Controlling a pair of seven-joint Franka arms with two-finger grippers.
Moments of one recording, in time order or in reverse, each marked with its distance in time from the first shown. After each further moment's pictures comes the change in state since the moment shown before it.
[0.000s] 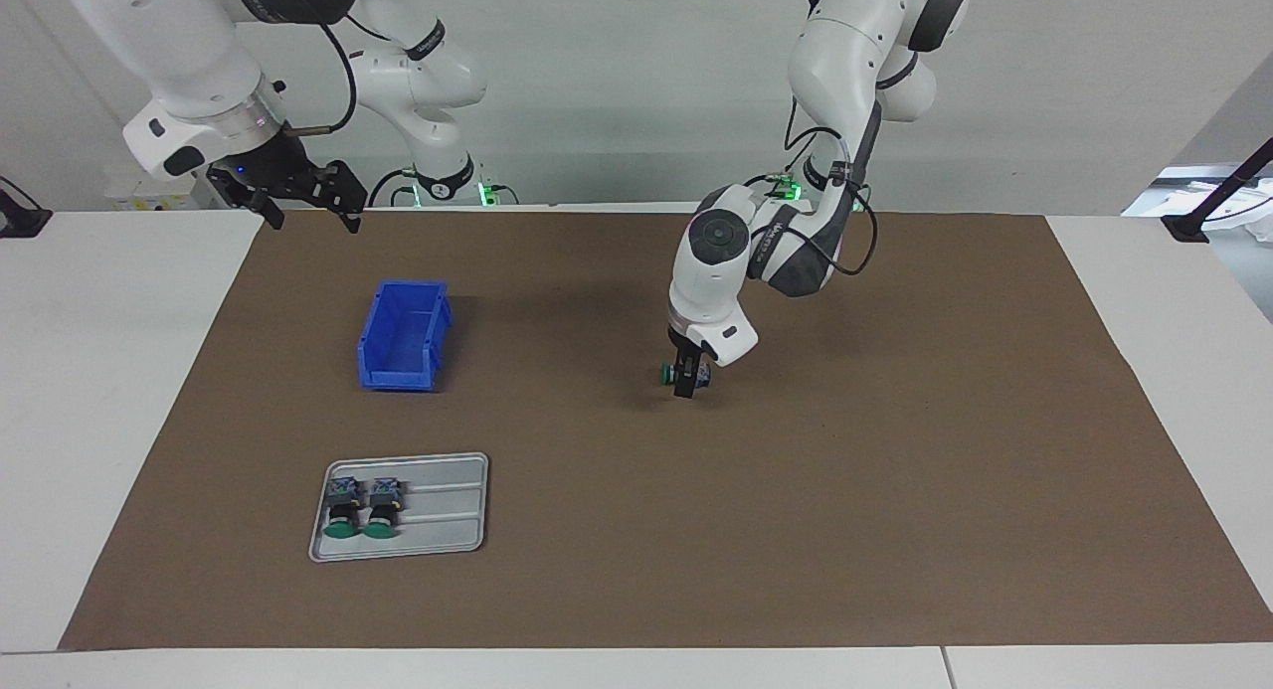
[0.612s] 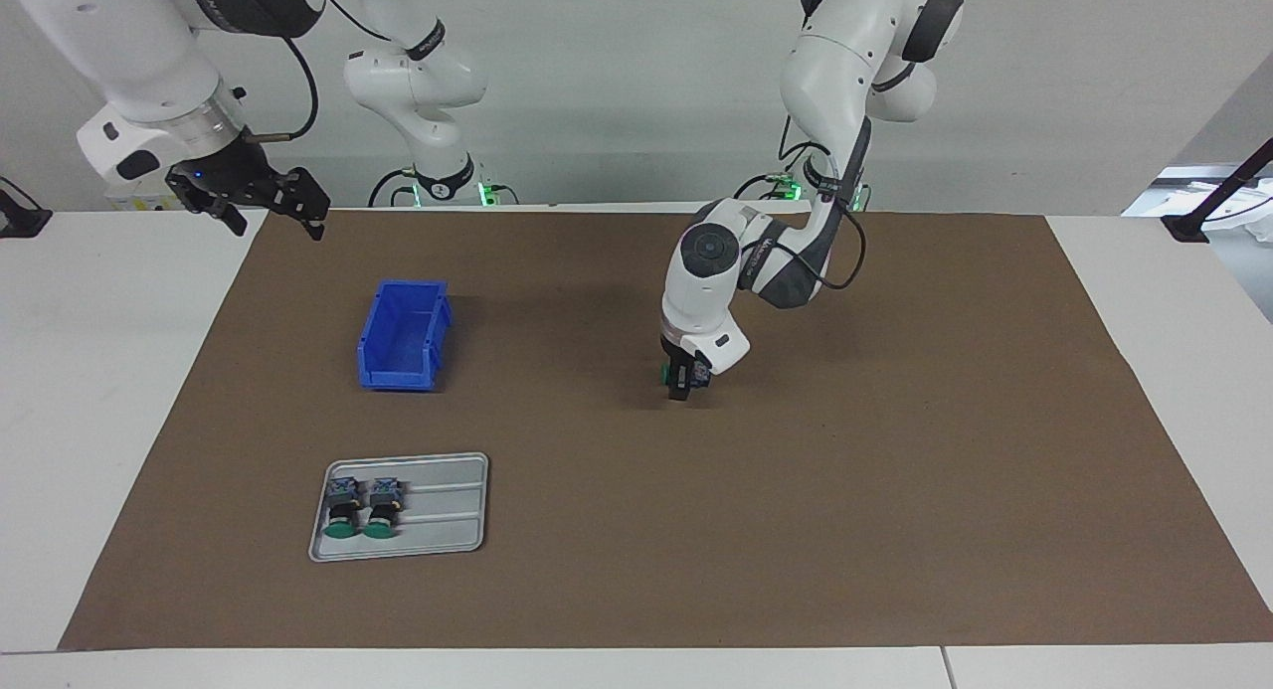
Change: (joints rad) left arm -0.006 0.028 0.000 0.000 0.000 0.026 -0.039; right arm 0.004 -0.001 -0.085 -0.016 -0.009 0.012 -0.044
